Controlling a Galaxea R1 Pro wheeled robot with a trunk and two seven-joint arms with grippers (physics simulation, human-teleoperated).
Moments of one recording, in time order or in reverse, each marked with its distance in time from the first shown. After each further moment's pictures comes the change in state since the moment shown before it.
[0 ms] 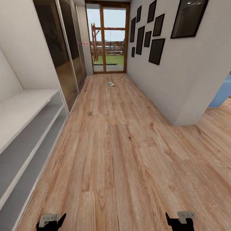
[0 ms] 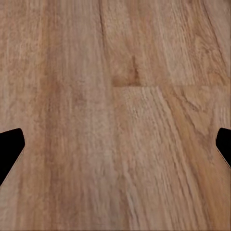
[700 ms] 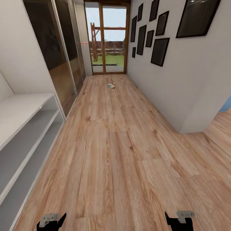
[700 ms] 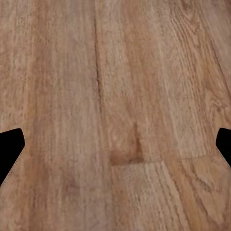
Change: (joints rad) left arm 0.000 -0.003 0.000 0.000 0.001 0.000 0.000; right arm 0.000 0.005 0.006 -0.005 -0.004 0.001 -0.007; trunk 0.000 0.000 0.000
